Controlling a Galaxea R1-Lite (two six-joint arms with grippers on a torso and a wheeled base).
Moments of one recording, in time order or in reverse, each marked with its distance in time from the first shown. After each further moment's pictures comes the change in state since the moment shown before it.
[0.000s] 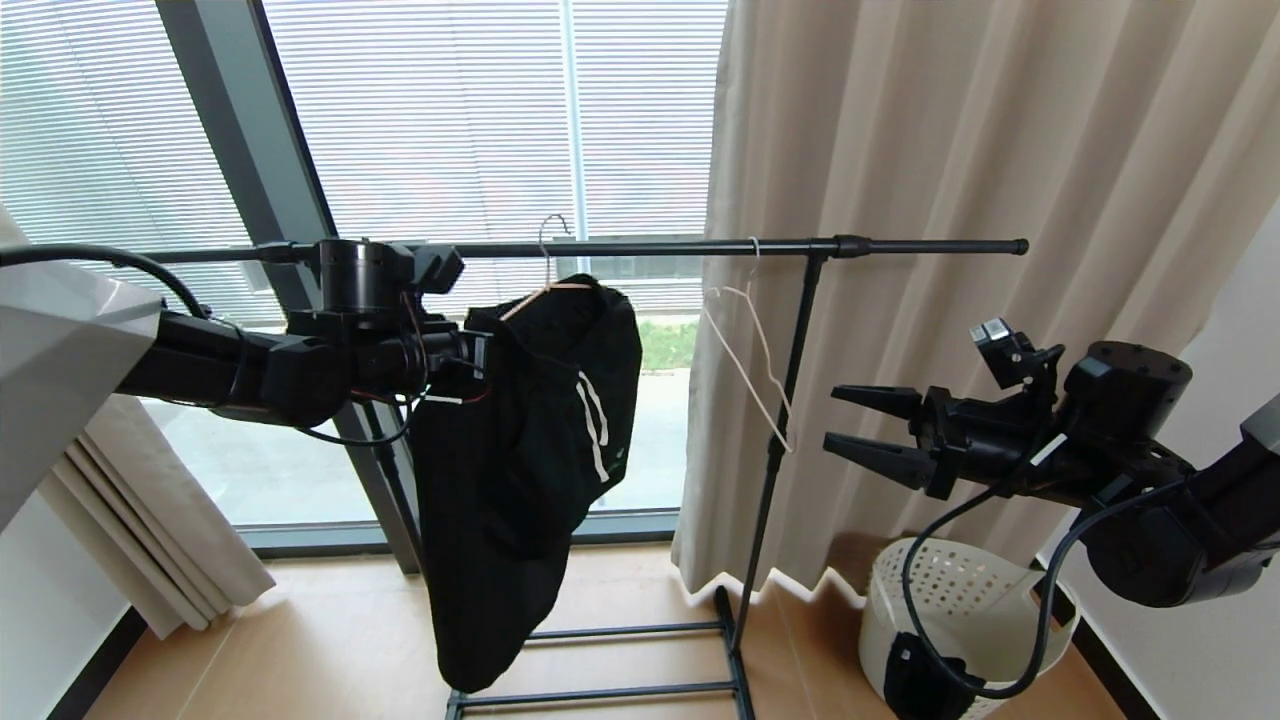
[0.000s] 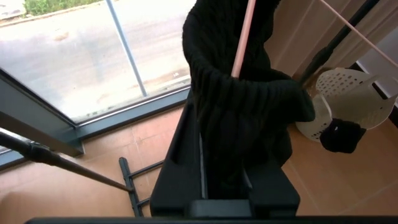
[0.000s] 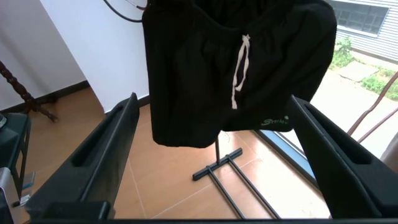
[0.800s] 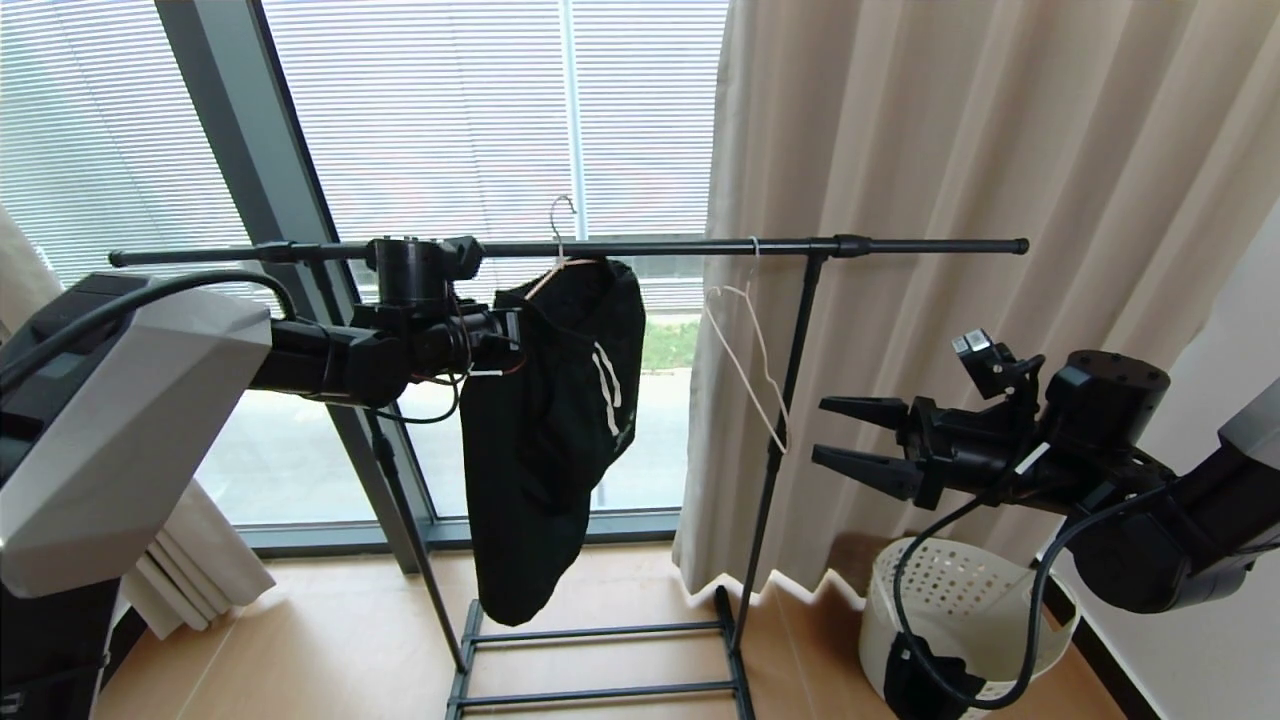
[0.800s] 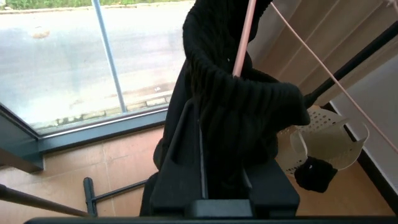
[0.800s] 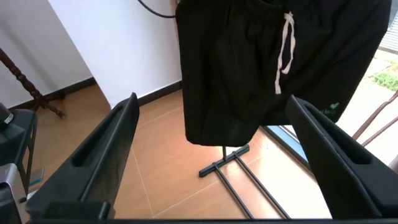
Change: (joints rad) left arm -0.016 0.196 -0.289 0.000 0.011 -0.182; right arm 0.026 0.023 0.005 -0.001 -0.001 -0.006
